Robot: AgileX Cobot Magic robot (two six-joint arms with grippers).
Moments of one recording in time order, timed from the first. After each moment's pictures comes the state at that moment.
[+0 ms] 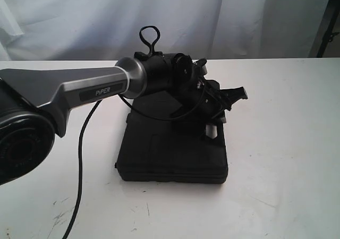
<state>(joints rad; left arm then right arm) -0.72 2.41 -1.91 -0.38 0.61 -0.49 0.13 0.01 0.00 0.02 0.35 0.01</state>
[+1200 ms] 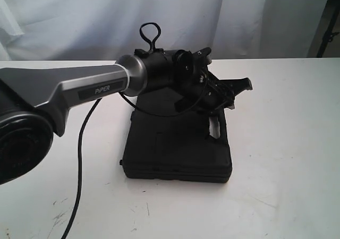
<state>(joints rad) -0.72 2.40 -1.92 -0.36 0.52 -0.42 0.13 0.01 0.00 0.02 0.35 0.01</state>
